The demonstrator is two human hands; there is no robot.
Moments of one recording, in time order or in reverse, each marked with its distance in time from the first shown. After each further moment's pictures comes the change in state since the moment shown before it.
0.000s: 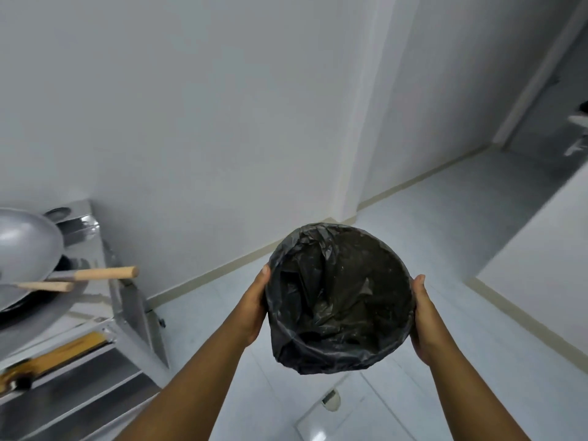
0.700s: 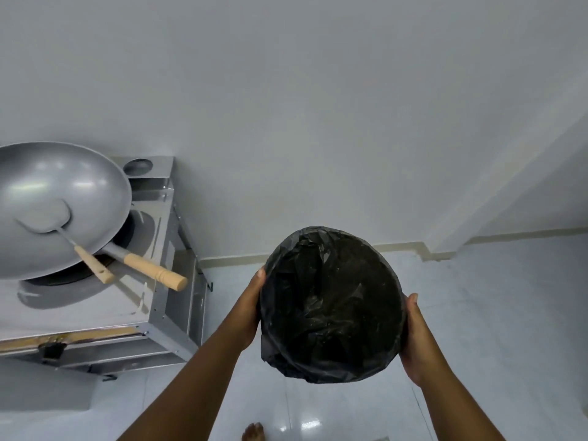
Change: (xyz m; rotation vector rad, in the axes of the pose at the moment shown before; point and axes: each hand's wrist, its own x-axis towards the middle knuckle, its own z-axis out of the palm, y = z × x) left_hand 0.158 0.021 -0.187 -0.176 0.457 -0.054; right_hand 0.272 -0.009 0.217 -0.173 -0.431 0.184
